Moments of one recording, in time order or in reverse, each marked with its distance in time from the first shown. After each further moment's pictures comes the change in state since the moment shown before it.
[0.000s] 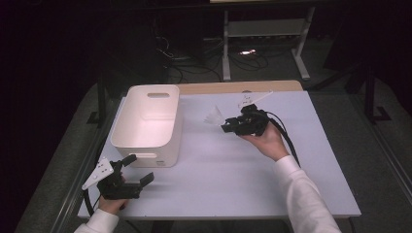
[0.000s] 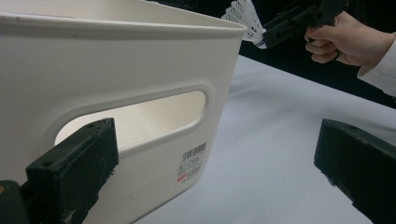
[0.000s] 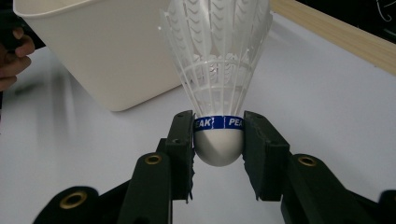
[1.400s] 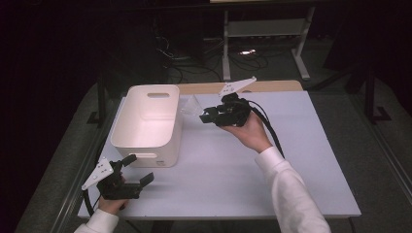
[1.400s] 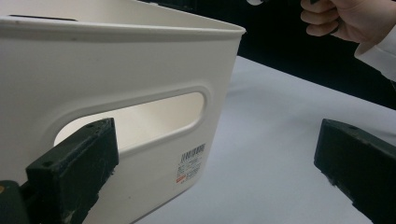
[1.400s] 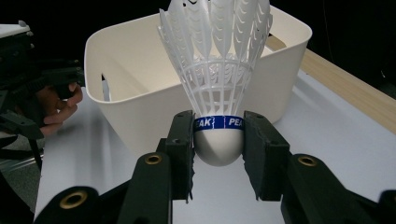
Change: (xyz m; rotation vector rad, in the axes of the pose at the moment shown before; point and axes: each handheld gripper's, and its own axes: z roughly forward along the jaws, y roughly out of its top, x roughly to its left) left arm -0.001 0.000 -0.001 -0.002 -0.002 -0.005; right arm 0.035 0.059 0.010 -0.086 0.080 -0.073
